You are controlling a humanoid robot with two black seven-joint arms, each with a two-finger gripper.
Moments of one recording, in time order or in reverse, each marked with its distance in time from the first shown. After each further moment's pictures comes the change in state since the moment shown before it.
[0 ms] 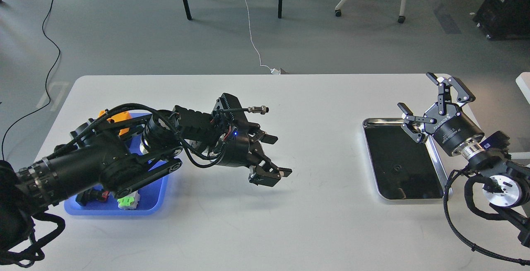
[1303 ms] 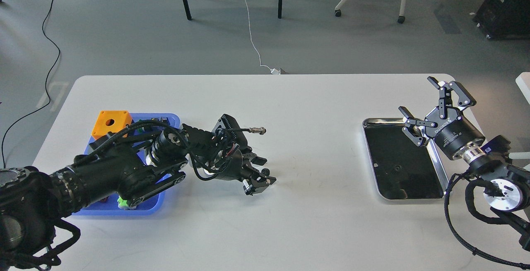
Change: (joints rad) left arm 0.032 -0.057 0.101 0.199 0.001 0.043 0.000; right arm -0.016 -0.001 0.006 0.004 0.000 0.000 0.000
